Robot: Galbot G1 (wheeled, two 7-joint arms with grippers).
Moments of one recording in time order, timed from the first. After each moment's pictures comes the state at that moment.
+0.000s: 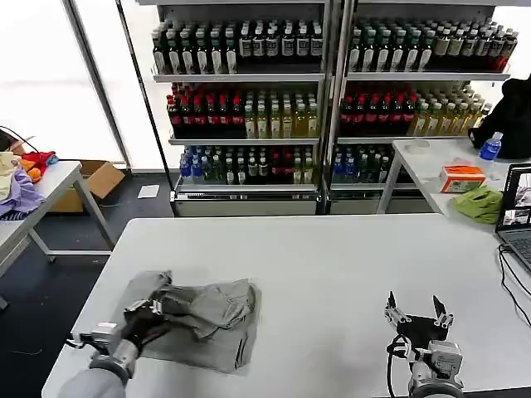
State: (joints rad) left arm 1.45 -1.09 -0.46 -2.06 -0.46 0.42 -0.13; right arm -1.59 1.23 0.53 2.29 0.32 -0.48 0.50
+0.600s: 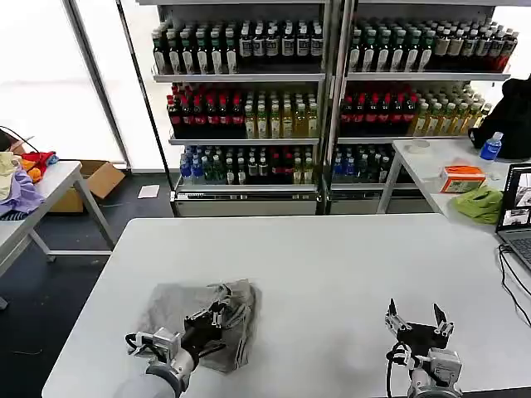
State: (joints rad) left arm 1.37 -1.13 -0.24 -2.10 -0.45 0.50 -0.17; right arm -1.63 1.25 0.53 2.28 0.29 -0.46 0.49
